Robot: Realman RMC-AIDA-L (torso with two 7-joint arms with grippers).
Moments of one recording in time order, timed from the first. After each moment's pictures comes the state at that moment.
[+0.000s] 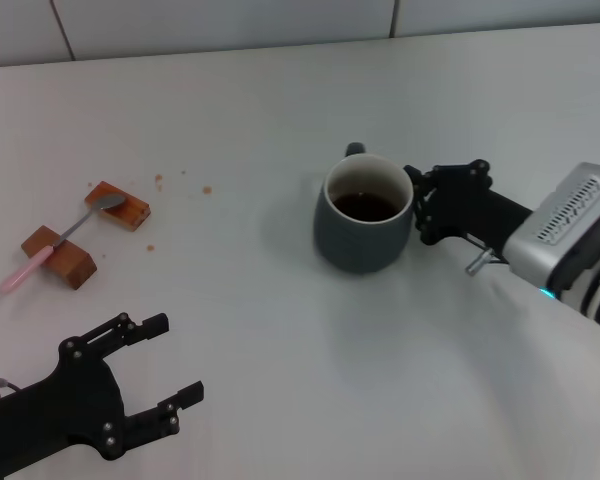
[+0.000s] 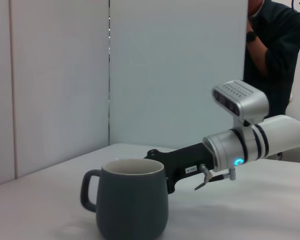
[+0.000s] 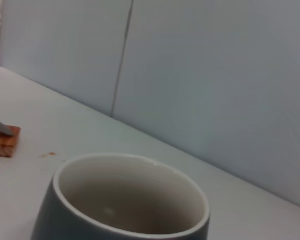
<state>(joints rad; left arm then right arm) -0.19 -2.06 0.80 0.36 1.74 1.69 -0.65 0.63 2.09 -0.30 0.08 -1.71 -0.99 0.16</state>
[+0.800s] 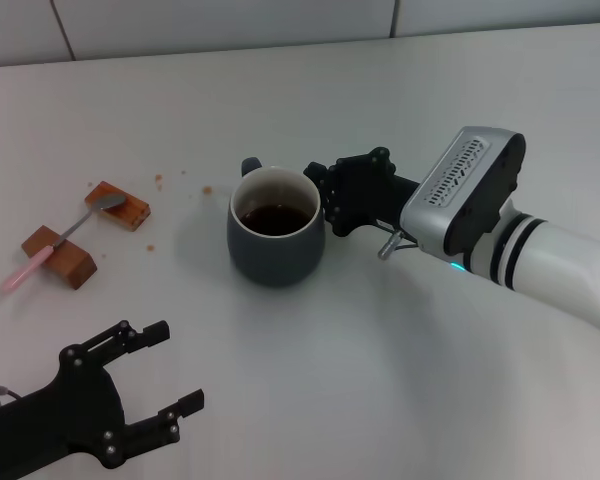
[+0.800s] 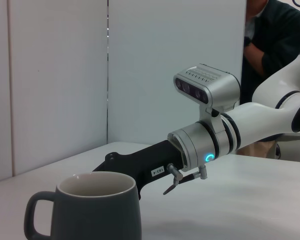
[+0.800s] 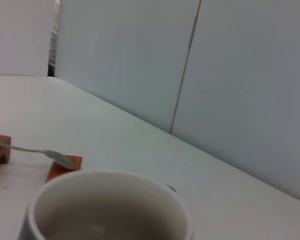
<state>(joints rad) -0.18 -2.06 0.80 0.36 1.75 1.69 -0.64 0.82 2.09 -0.29 0.24 -1.71 -0.85 0.16</state>
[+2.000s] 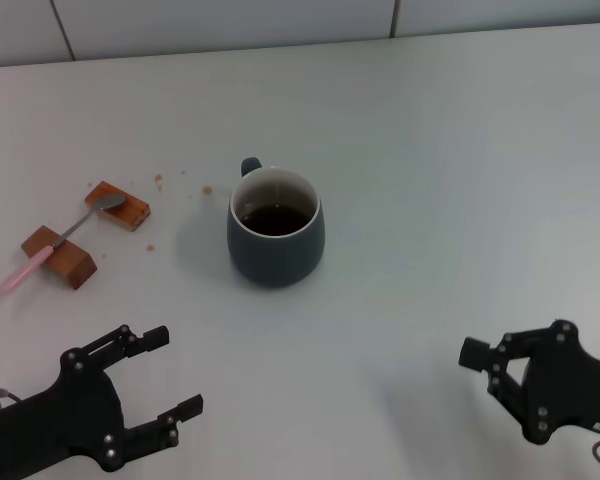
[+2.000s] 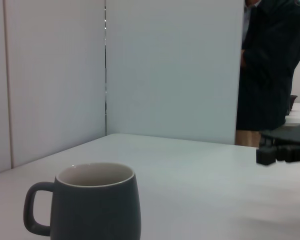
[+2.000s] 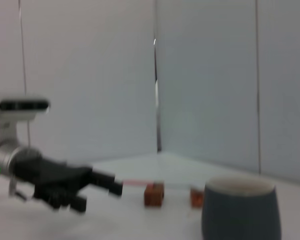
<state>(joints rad) -0.18 -2.06 0.80 0.36 1.77 1.68 -0.63 0.26 2.08 -0.37 -0.30 -2.14 -1.73 0.58</state>
